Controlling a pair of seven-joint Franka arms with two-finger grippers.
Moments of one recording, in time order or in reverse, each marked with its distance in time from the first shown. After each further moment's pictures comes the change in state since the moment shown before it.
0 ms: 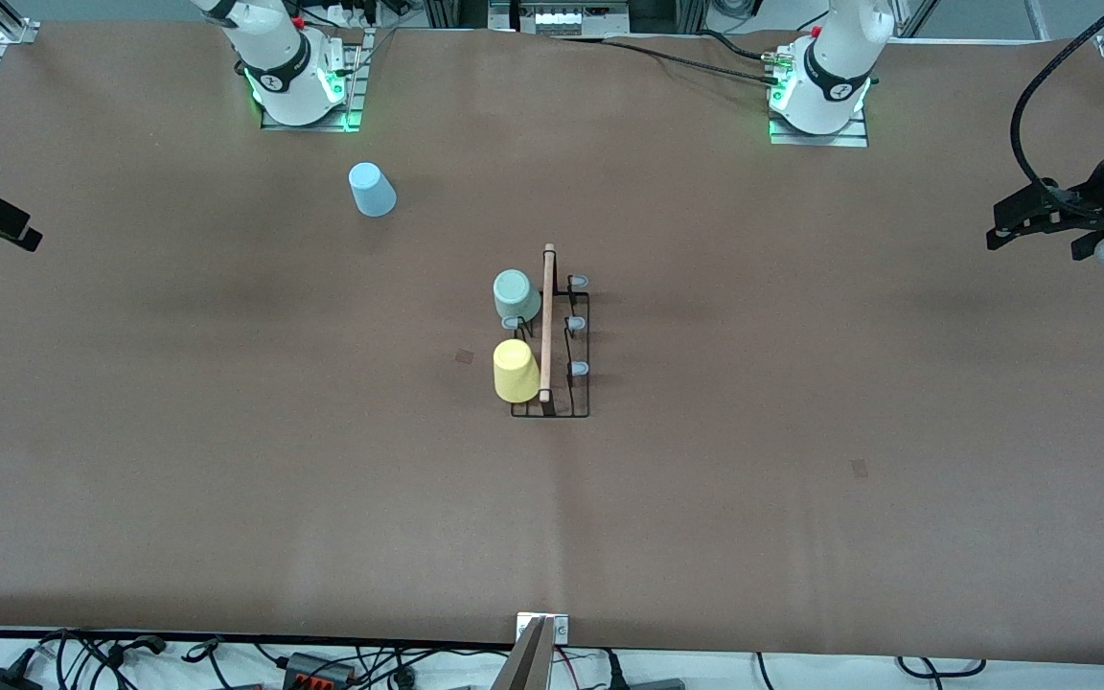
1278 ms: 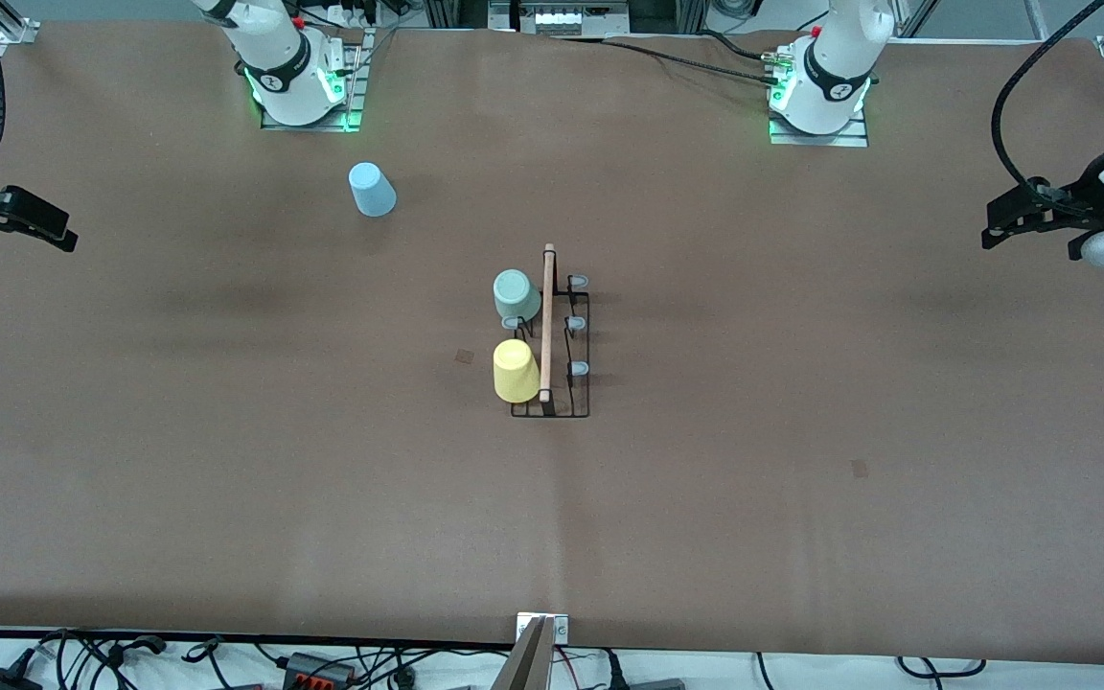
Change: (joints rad) left arm 0.004 -0.001 -0.021 0.000 0.021 0.000 0.001; right arm -0.002 -0.049 0.033 -0.082 0.000 0.044 -0.106
